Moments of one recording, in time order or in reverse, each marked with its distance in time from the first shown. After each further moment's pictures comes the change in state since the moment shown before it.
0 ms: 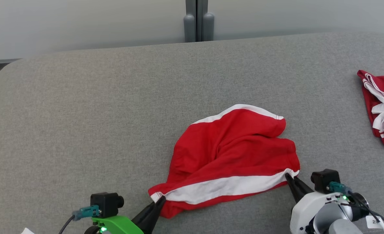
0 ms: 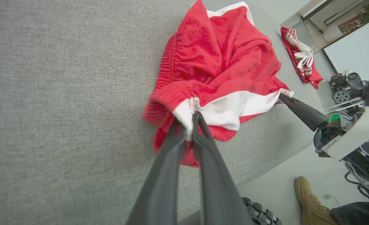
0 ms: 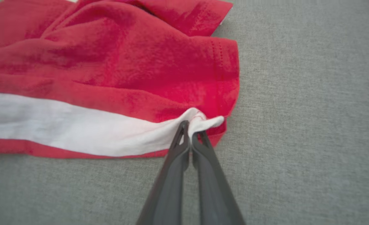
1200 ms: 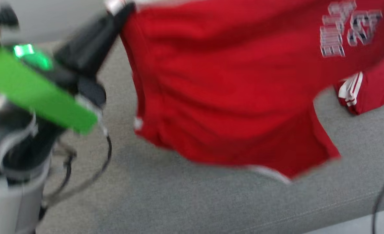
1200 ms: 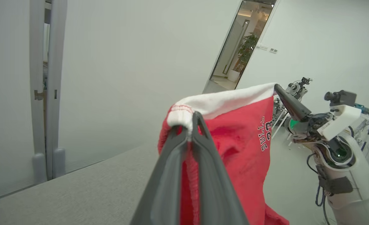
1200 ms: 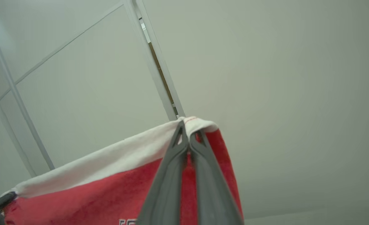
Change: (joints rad) left arm -0.716 0.143 0.139 -0.493 -0.271 0.186 0.308; right arm -0.555 -0.137 -0.331 -0.655 0.657 -0.001 0.330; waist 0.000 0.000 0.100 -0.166
